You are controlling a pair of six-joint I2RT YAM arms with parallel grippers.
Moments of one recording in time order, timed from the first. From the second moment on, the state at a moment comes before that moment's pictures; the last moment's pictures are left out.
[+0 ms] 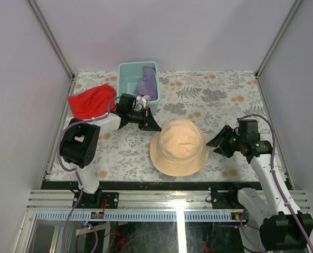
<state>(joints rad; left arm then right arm) -0.34 1.82 1.04 0.04 0.98 -0.65 0.05 0.85 0.68 -0.76 -0.39 0.73</state>
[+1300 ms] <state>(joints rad) -0.20 2.01 1.91 -0.53 0.23 -0.56 0.05 0.85 0.75 -0.75 -0.37 0.68</state>
